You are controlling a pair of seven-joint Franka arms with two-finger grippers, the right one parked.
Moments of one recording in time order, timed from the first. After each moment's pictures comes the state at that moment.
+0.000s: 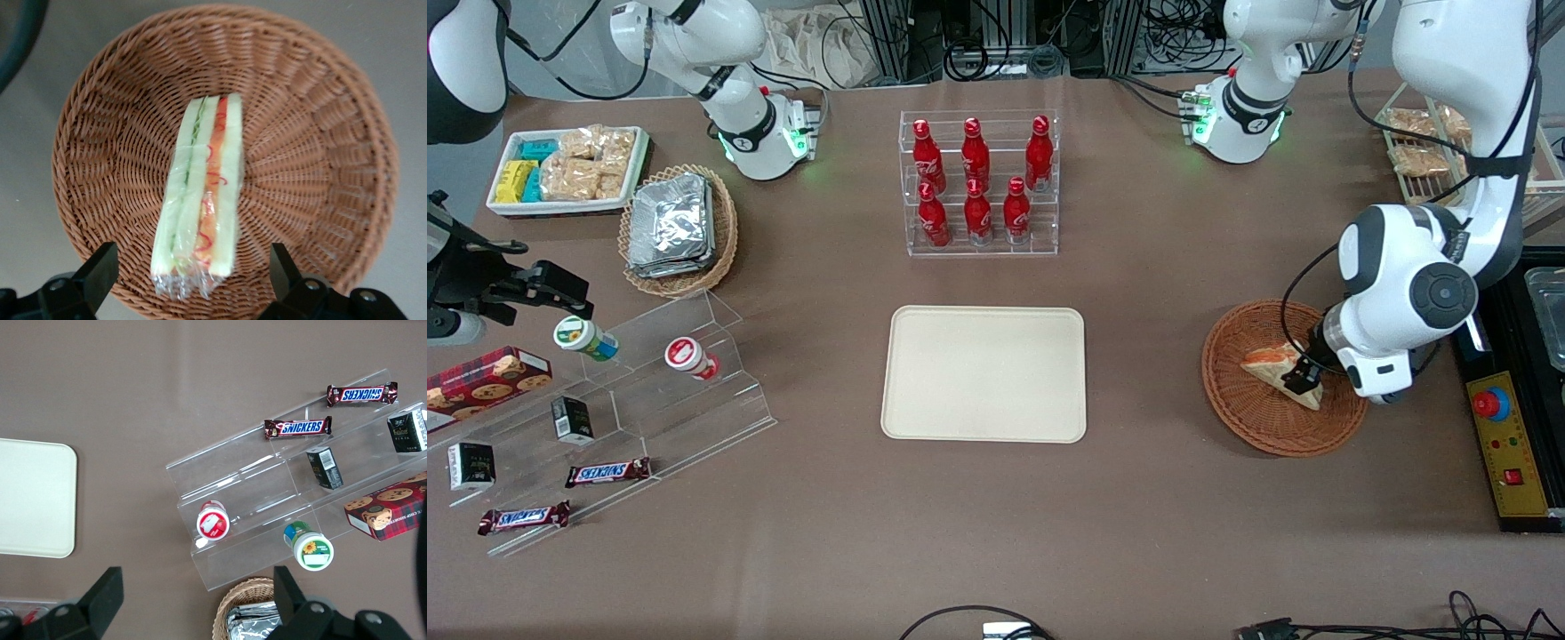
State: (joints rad) arm 0.04 0.28 -0.10 -2.07 0.05 2.22 -1.08
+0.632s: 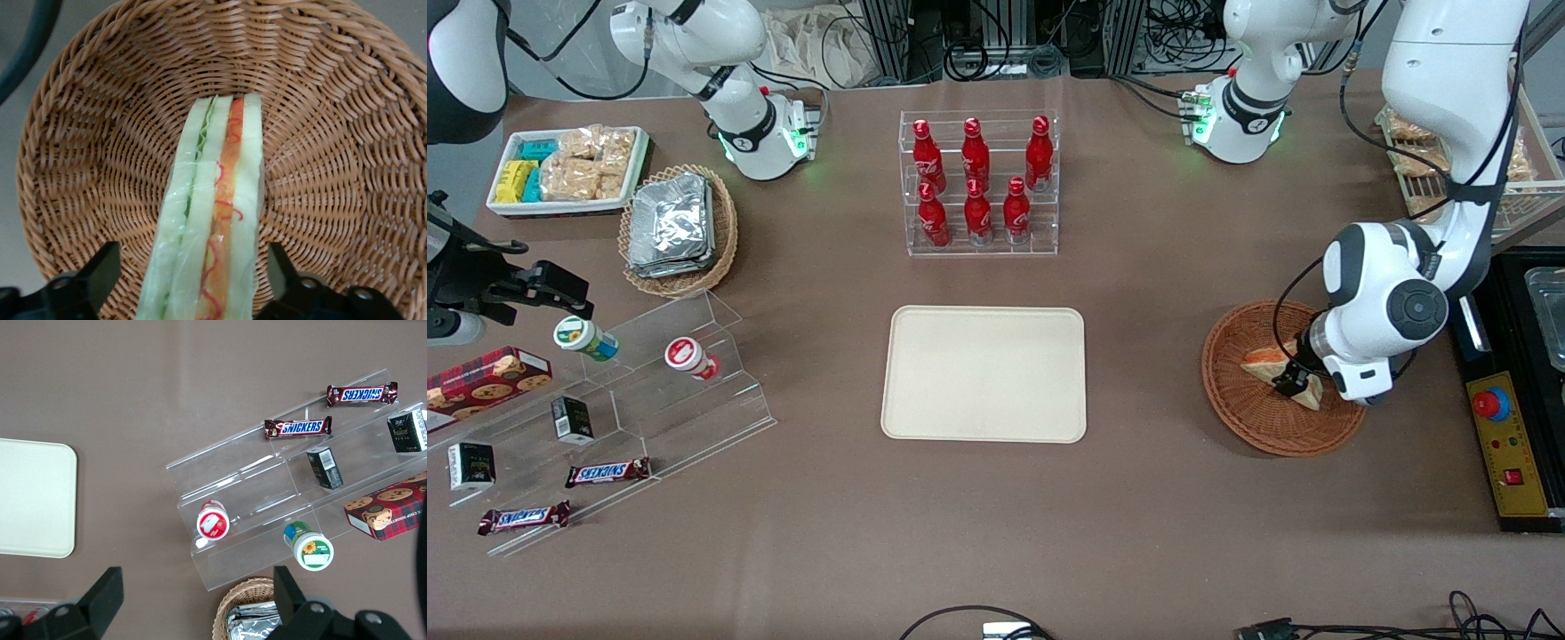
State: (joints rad) arm 0.04 0.35 -0.09 -2.10 0.05 2.32 -1.11
